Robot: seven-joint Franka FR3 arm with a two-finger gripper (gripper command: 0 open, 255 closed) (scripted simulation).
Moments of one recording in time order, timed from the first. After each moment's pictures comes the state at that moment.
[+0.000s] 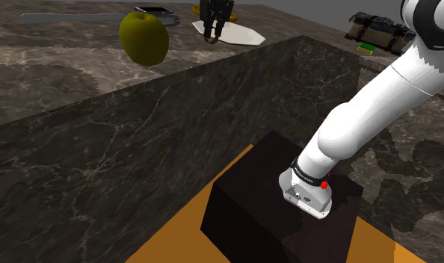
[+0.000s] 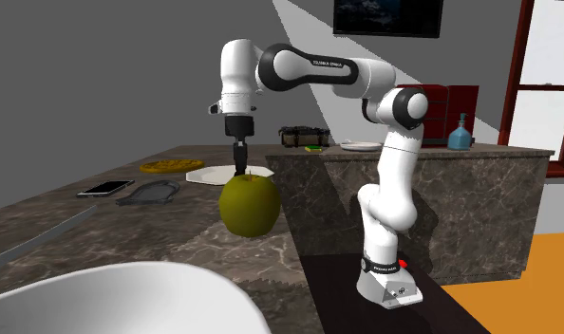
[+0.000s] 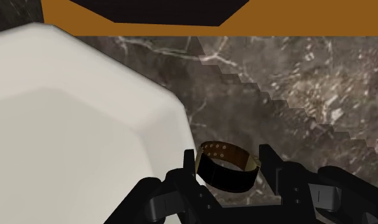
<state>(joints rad) 0.04 -0.23 0.16 -1.82 0.08 1.62 0.08</state>
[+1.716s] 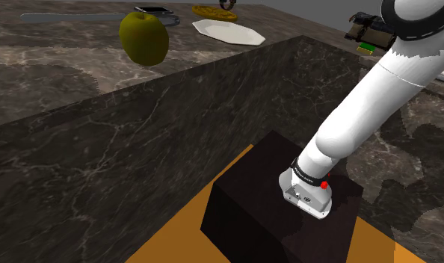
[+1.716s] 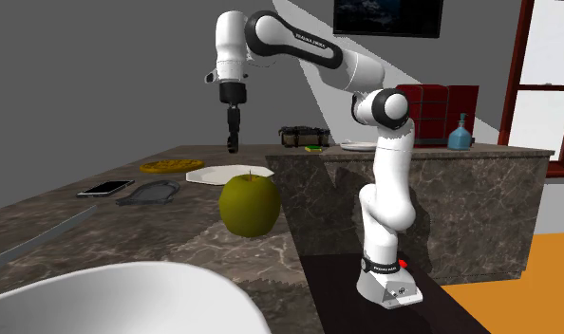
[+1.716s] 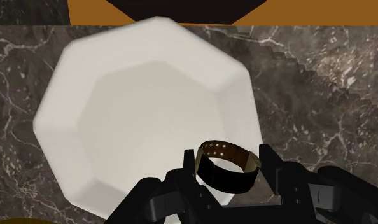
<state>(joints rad) -0.02 -0.10 0.07 -1.44 0.05 1.36 -0.05</state>
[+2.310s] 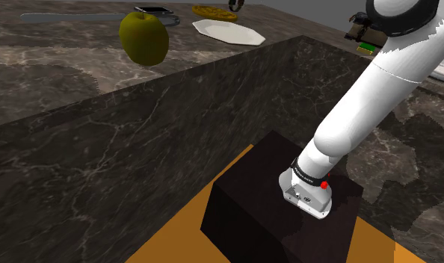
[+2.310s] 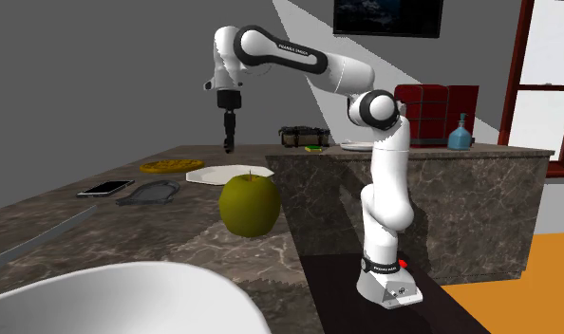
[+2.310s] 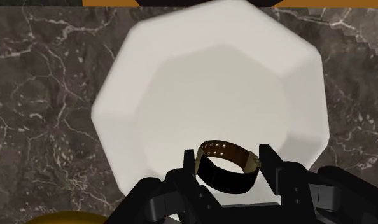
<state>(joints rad) -0.09 -0.04 -0.01 -1.40 0.05 1.37 -0.20</state>
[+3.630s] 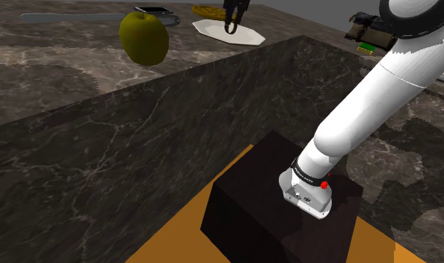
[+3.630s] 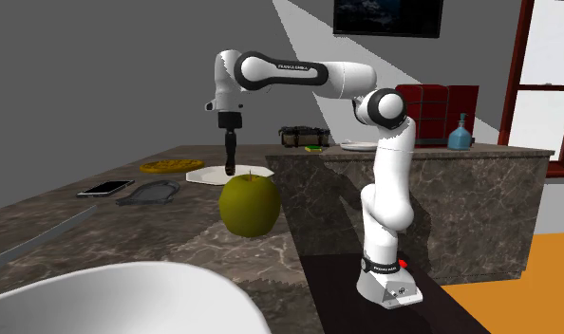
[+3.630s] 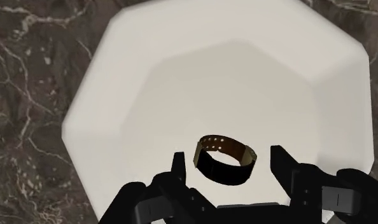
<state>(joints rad) -0.09 -0.11 -0.01 -1.66 0.04 1.55 -0.20</state>
